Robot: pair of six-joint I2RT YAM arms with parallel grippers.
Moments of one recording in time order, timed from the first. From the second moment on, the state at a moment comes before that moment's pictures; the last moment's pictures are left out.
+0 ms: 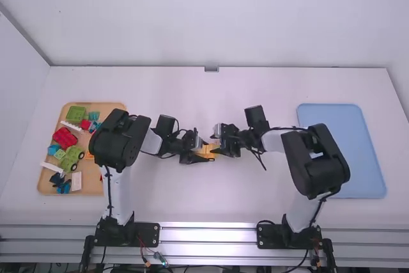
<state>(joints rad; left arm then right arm) -0.23 2.12 0.75 0.39 1.09 0.96 0.31 1.88 0.79 0.08 -1.03 -1.00</state>
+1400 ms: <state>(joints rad) -0.23 2.12 0.77 0.41 1.06 0.90 0.35 1.90 0.86 -0.01 -0.89 -0.92</state>
